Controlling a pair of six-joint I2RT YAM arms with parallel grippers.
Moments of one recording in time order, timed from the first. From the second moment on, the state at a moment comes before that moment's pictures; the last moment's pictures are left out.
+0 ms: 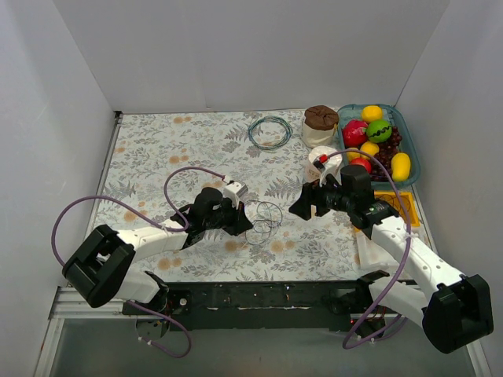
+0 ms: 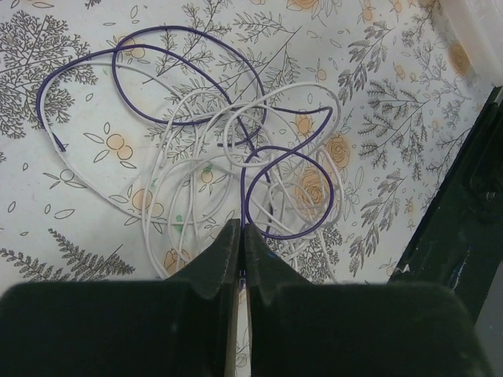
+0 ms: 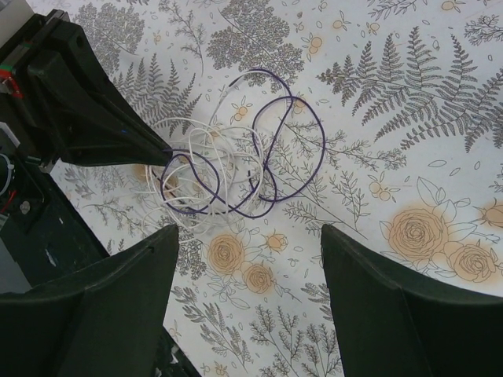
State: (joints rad) left arm -0.70 1.35 0.52 0.29 0.36 -0.32; right arm 0.41 1.02 0.67 -0.22 -0.52 0.18
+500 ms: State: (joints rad) left arm -0.70 1.25 0.75 0.09 0.46 -0.21; right arm 0.61 1.09 0.69 -0.16 -0.55 0.16
